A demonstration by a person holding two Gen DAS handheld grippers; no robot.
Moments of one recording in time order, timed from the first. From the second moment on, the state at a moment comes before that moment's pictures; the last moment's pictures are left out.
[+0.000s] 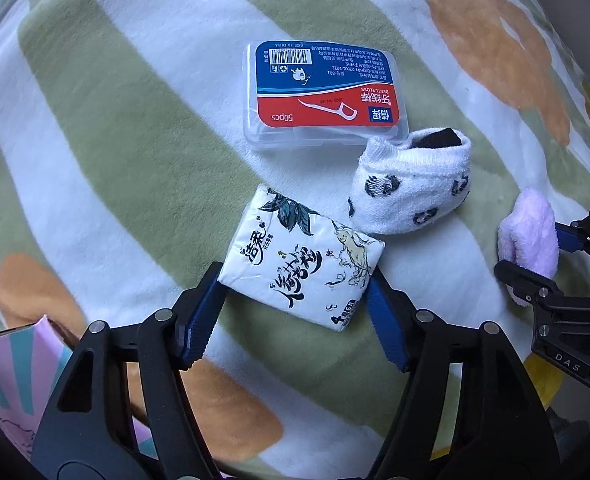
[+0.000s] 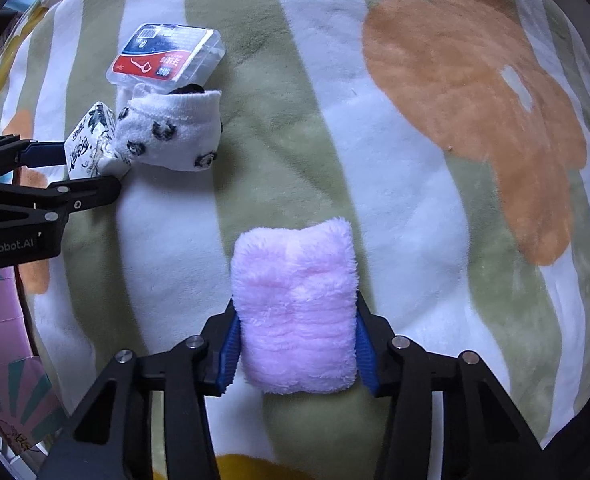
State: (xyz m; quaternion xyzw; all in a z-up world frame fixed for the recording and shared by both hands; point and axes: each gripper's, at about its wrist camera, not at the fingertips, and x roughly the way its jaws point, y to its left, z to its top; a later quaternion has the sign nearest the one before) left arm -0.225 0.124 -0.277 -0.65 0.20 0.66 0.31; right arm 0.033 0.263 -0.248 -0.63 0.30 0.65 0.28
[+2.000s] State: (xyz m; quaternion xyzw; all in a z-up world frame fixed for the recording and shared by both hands) left arm -0.076 0.029 -0.032 -0.54 -0.07 0.84 0.07; right arm 0.046 0.231 -0.033 -0.52 0.26 0.75 0.30
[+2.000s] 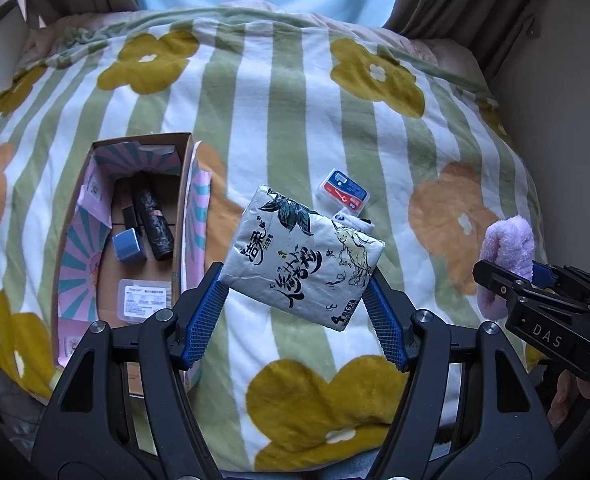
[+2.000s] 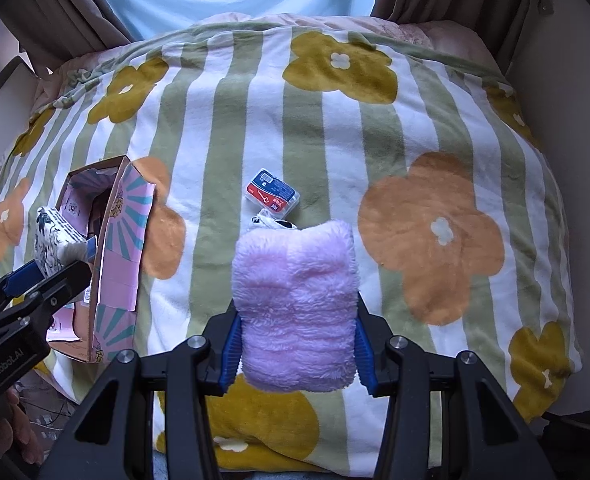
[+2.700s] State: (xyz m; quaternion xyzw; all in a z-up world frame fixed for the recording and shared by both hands) left arm -0.039 -0.055 -0.035 -0.54 -0.11 0.84 -0.02; right arm -0.043 0.168 -0.028 -0.54 0.19 0.79 0.21
